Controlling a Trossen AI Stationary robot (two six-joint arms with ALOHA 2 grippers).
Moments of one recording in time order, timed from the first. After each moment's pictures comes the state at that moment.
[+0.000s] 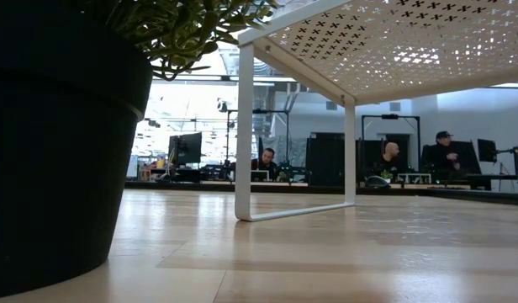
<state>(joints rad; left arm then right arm) -0.41 1.24 1.65 -0.46 -0.60 -0.29 0.30 1.24 0.96 -0.06 -0.05 -0.14</state>
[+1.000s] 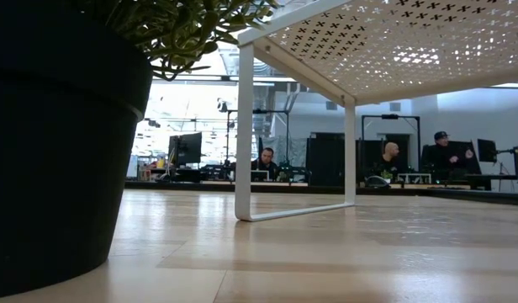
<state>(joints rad) -0.38 0.96 1.32 -0.44 -0.68 -0.06 0.03 0.26 0.67 -0.37 0.23 -0.14</state>
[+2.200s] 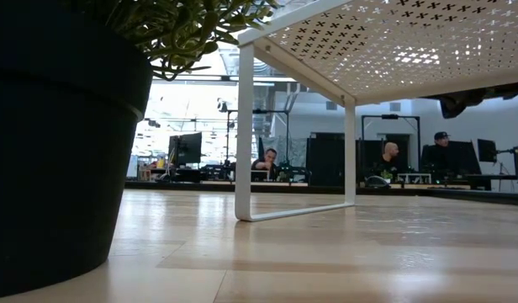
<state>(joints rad) -0.38 0.17 0.19 0.05 -0.66 -0.24 -0.10 0.01 0.07 -0.15 0.19 0.07</state>
